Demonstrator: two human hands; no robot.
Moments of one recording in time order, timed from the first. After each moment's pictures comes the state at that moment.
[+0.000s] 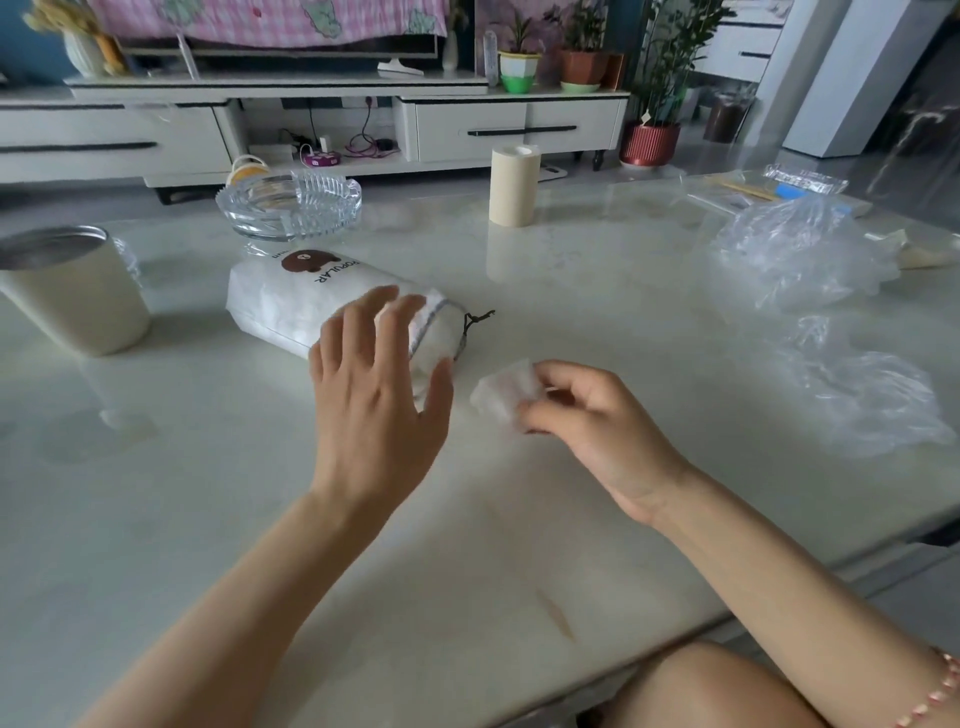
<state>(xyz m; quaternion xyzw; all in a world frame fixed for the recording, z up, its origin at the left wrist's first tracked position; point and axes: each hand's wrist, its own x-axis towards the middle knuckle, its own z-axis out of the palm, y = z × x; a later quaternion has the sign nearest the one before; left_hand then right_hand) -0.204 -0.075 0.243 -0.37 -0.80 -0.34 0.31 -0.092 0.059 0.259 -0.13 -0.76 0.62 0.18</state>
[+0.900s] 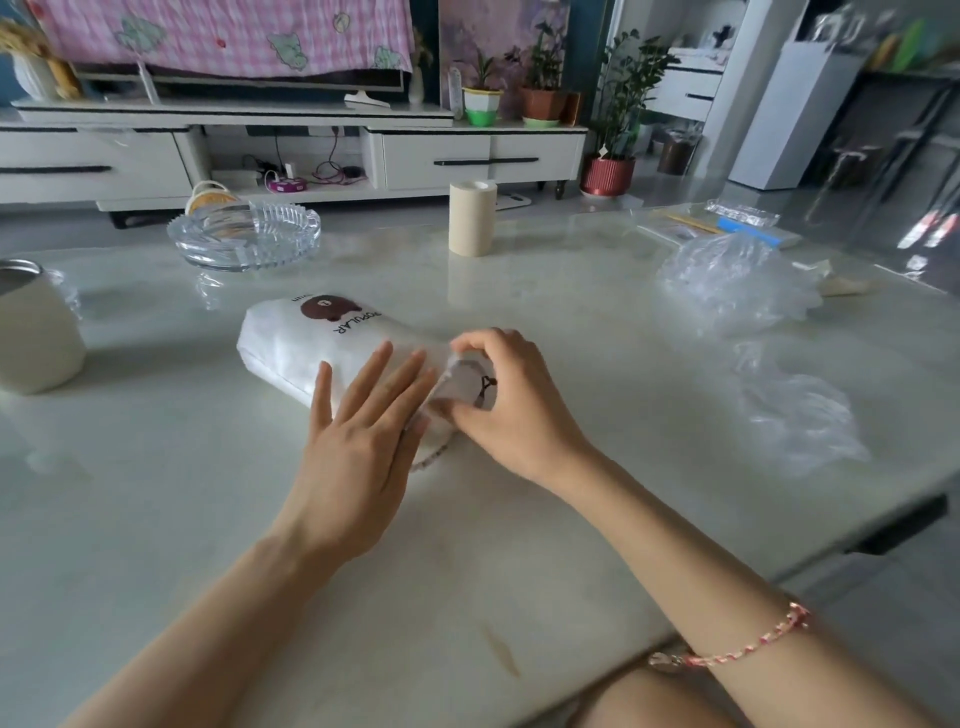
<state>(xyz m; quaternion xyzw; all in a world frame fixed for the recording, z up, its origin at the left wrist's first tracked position) -0.211 -0.068 0.222 -0.51 -0.78 -0.29 0.21 -0.128 0.075 0.262 -0.11 -0.90 0.30 0.28</state>
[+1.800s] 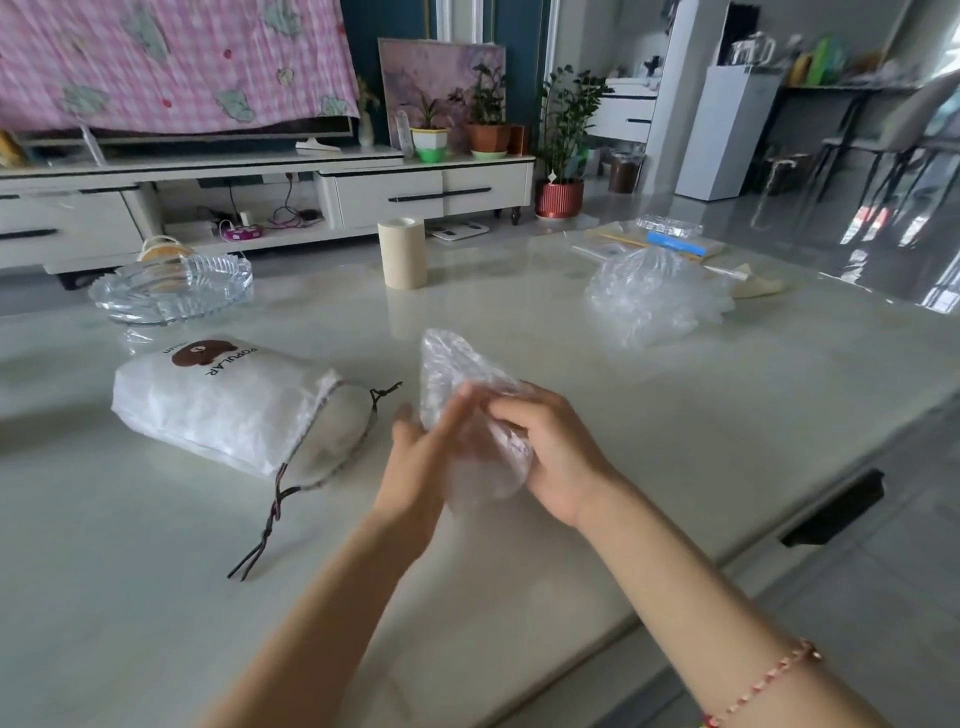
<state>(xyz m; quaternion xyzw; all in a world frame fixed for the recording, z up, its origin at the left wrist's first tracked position) -0.142 0.032 0.247 -0.23 -0.59 -0.72 -0.29 -0.067 0.129 0.268 -0.19 -0.56 0.77 0.24</state>
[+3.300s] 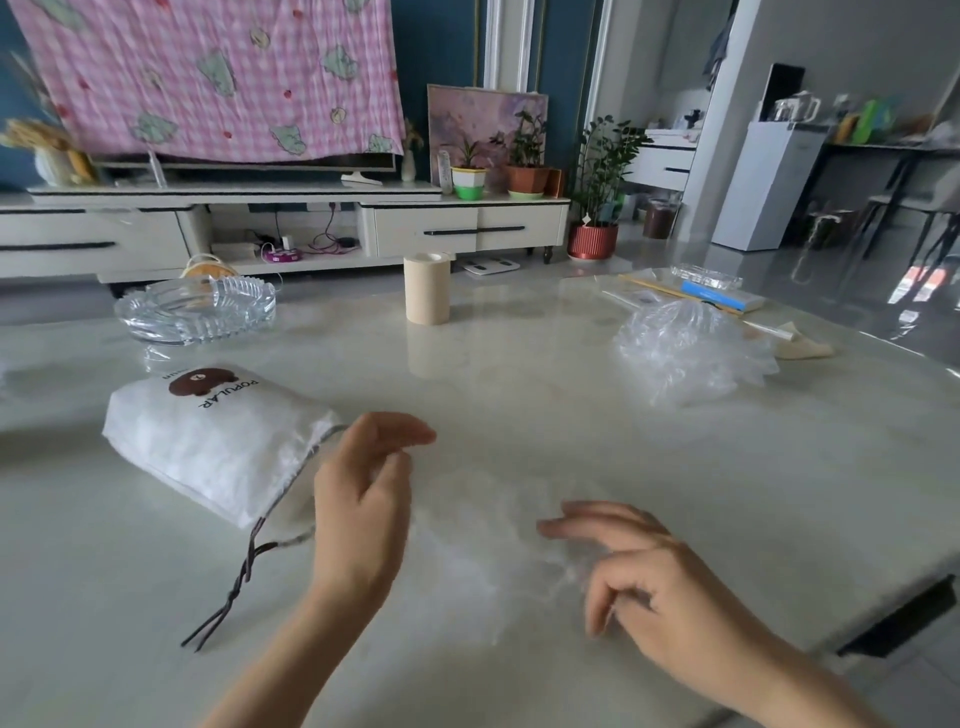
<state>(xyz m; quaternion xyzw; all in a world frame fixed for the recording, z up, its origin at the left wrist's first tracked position) -0.153 0.029 0.262 -0.28 -0.65 -0.70 0.04 0.007 0.185 0.230 0.01 -0.94 0.24 0.24</state>
